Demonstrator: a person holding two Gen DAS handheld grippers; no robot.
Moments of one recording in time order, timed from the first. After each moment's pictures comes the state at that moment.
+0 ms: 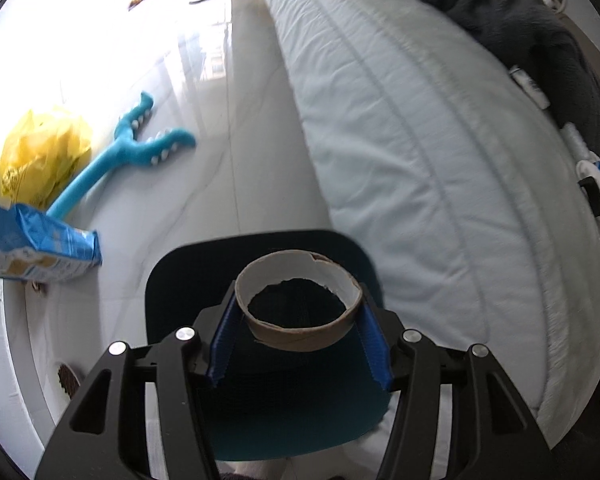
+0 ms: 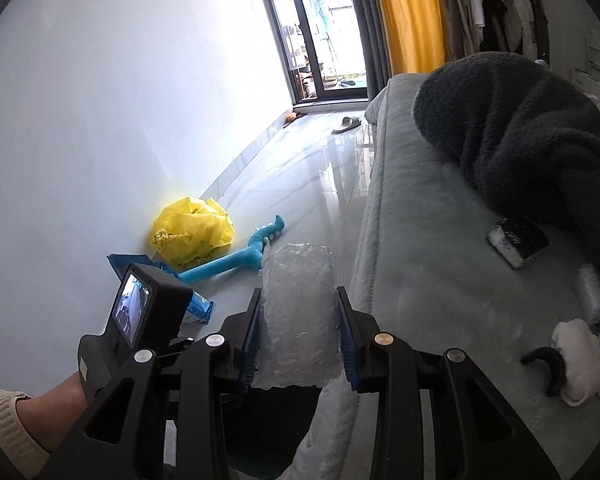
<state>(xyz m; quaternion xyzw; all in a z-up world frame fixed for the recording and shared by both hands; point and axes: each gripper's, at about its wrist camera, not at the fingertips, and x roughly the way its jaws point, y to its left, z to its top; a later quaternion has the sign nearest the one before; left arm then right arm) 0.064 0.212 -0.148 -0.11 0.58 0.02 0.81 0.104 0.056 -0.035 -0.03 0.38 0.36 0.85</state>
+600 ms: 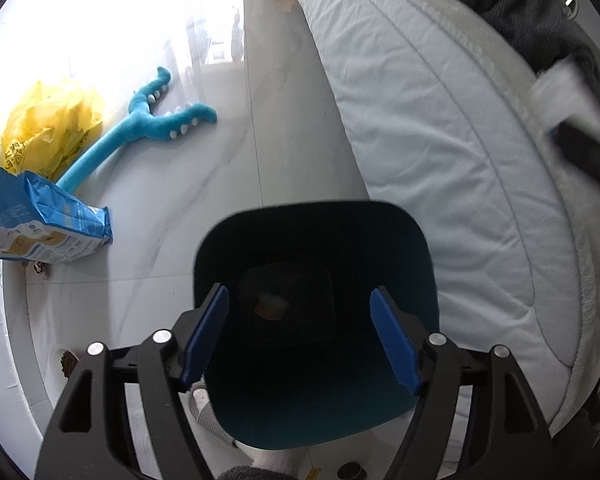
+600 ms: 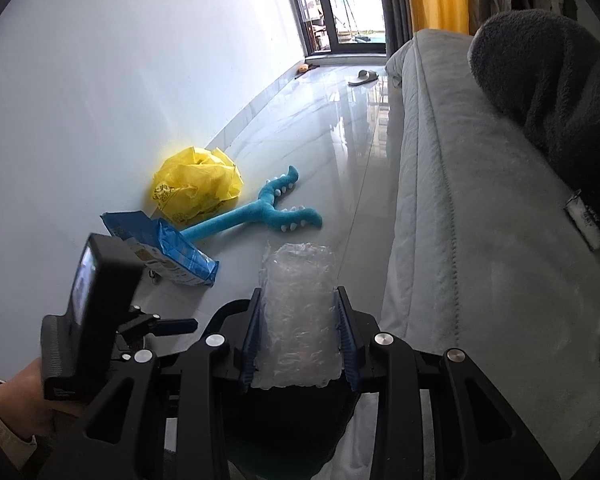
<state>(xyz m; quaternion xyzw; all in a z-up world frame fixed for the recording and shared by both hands) 0.038 0.266 -0.160 -0.12 0.59 0.02 0.80 0.114 0.122 -0.090 -0.07 0.46 0.36 0.81</state>
